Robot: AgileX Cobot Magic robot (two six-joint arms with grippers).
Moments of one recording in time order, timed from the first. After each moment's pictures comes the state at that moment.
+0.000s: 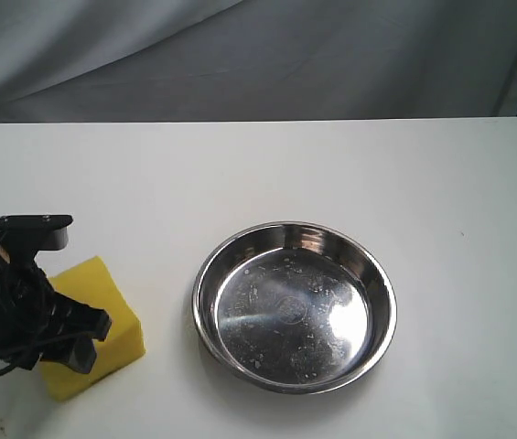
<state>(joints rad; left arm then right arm) -0.33 1.57 -0.76 -0.22 0.82 -0.02 0.05 0.00 0.00 0.64 0.18 -0.21</state>
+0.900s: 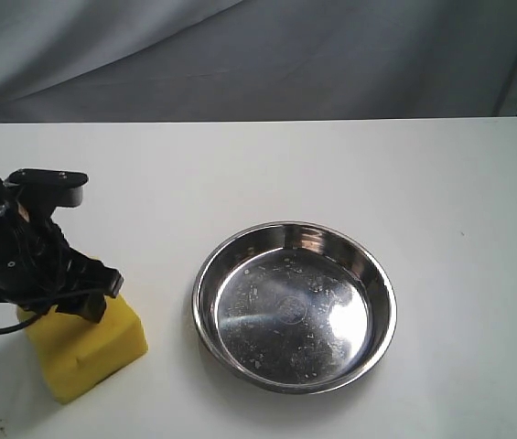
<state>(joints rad) -0.33 1.65 -0.89 -0.12 0.76 -0.02 0.05 0.00 0.00 0.64 0.18 -0.21</state>
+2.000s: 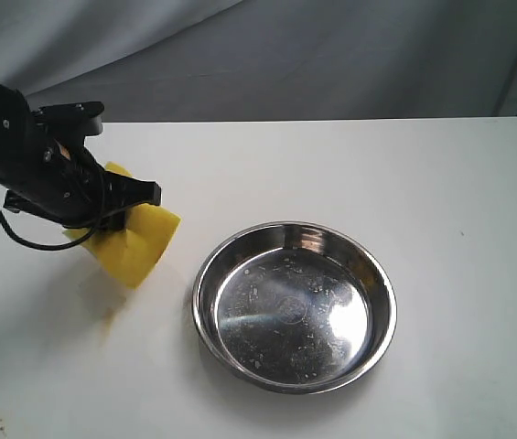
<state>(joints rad) -0.33 1.78 -1.08 -0.12 0.54 -0.17 0.05 0.00 0.00 0.64 0.18 -0.21</state>
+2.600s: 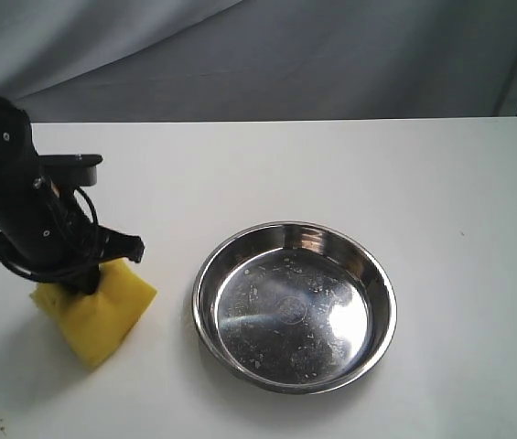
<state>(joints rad) -0.33 1.78 -1.03 -0.10 0.81 -0.15 0.05 0.00 0.00 0.64 0.18 -0.21</state>
